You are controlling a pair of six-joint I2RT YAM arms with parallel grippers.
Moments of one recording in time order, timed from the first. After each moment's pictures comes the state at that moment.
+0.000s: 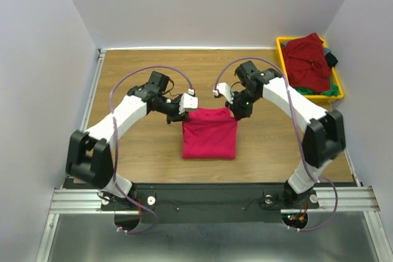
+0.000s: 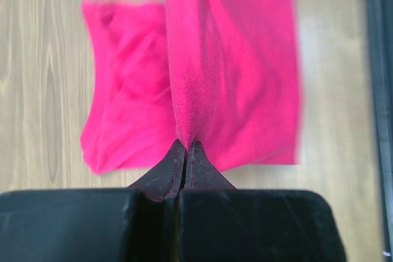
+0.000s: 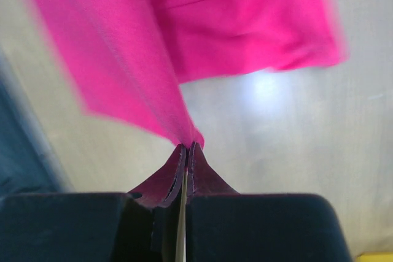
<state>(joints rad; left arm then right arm) -0.45 1.41 1.12 -0.72 0.80 1.01 0.50 1.64 1.43 -1.10 -0.38 -0.80</state>
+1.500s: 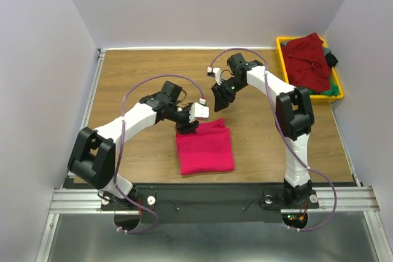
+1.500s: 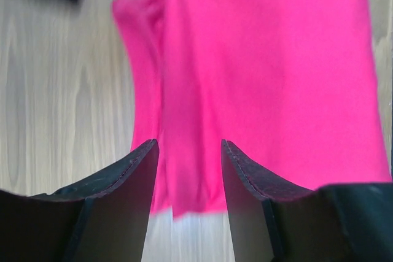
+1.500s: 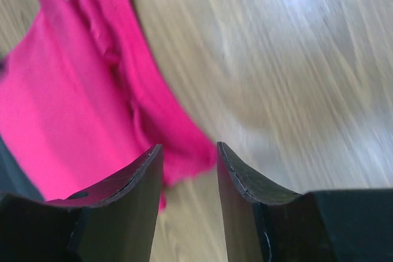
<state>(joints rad) -0.51 1.48 1.02 -0.53 0.71 0.88 0.40 2.09 1.76 -0.93 -0.70 -0.50</state>
